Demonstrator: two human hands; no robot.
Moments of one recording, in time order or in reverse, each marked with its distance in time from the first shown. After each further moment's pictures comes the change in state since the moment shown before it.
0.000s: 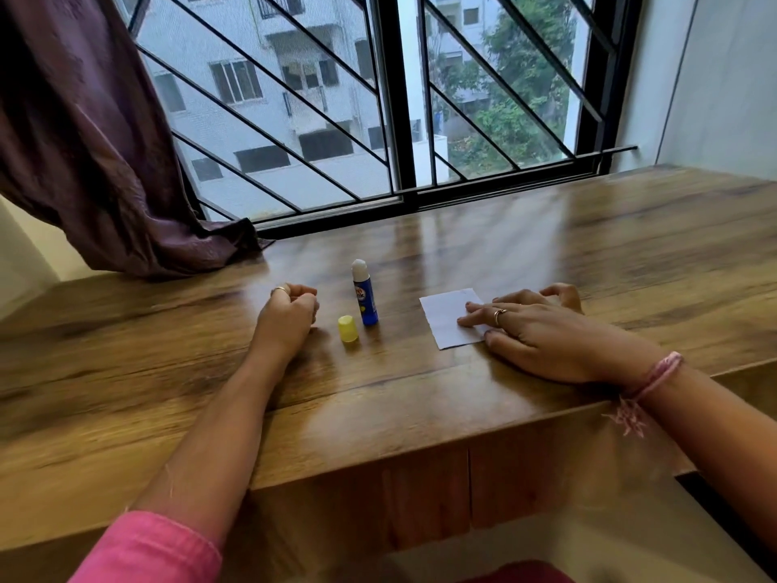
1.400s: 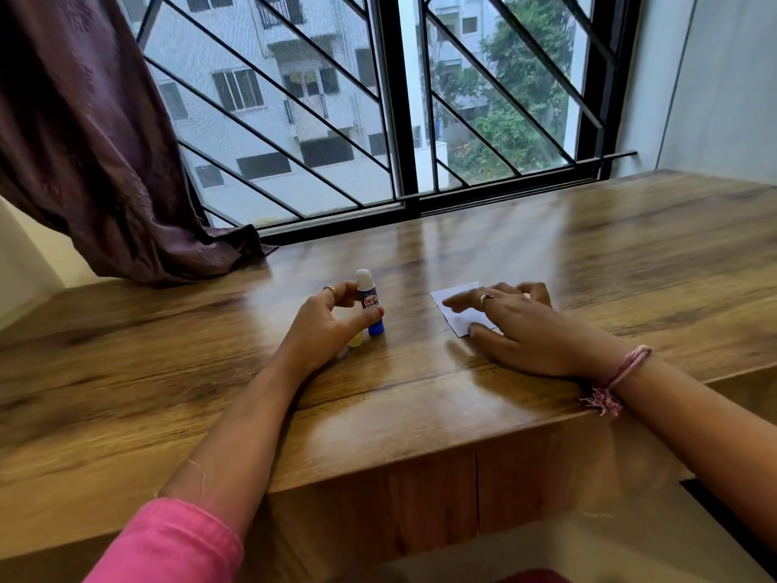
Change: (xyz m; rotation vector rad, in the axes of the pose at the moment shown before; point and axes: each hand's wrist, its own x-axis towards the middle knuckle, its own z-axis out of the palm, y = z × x) left_hand -0.006 0.002 0.015 0.064 -0.279 0.335; right_hand 0.019 -0.012 0.004 0.208 0.230 -0.123
